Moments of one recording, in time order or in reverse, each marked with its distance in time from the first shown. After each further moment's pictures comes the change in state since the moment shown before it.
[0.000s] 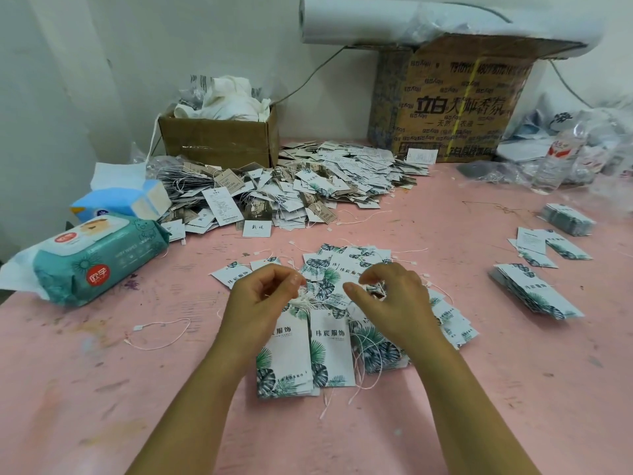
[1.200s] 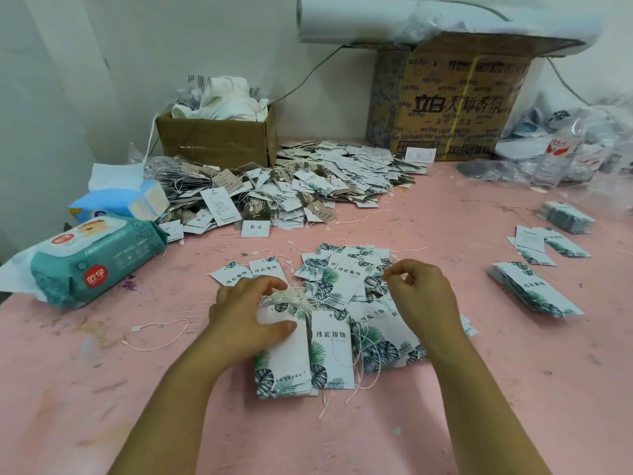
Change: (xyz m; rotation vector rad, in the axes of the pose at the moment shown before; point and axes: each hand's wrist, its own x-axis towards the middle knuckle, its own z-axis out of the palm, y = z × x) left_hand 0.004 -0.009 -0.026 0.756 -0.230 -0.137; right_hand 0.004 0.012 -0.015 0.162 0.165 0.204
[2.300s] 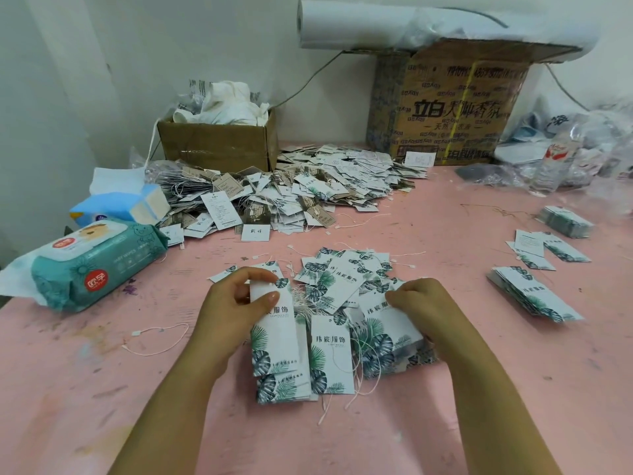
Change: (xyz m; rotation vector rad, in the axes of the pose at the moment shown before) left_hand 0.002 0.004 -0.002 -0.797 0.202 -0.058; right_hand 0.007 0.012 -0.009 0.187 -0.293 0.201
